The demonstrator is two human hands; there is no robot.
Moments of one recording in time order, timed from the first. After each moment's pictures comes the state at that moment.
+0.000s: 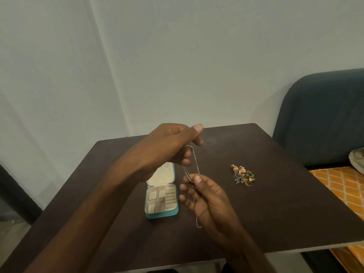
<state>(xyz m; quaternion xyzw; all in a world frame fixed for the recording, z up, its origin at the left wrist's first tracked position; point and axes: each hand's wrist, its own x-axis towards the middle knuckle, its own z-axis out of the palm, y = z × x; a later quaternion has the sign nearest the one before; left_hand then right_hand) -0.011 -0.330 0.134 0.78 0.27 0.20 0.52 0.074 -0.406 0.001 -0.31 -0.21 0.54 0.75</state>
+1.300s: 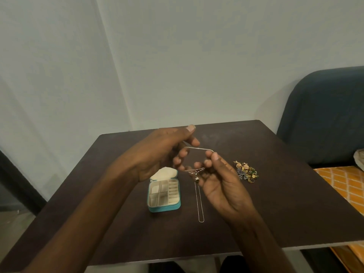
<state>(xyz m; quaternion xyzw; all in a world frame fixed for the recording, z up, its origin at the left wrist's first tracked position) -0.019 -0.322 0.118 0.71 0.28 0.19 0.62 0.096 -0.396 0.015 -0.19 -0.23 0.54 0.79</state>
